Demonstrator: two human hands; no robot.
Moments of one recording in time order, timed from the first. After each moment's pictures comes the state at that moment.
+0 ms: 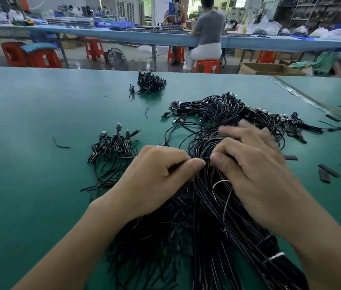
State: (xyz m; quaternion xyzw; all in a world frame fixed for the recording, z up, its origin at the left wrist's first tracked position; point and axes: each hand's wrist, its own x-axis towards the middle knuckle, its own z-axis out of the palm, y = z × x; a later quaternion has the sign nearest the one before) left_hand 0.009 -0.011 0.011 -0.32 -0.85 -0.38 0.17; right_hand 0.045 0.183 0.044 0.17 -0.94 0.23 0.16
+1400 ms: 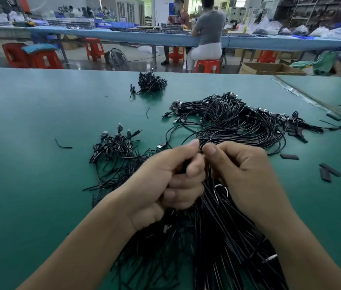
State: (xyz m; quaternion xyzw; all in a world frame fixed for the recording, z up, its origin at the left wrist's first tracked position) left_hand 0.025 0.004 0.030 -0.18 -0.47 -0.80 -0.32; right_hand 0.035 0.169 0.023 0.14 -0.81 0.55 0.14
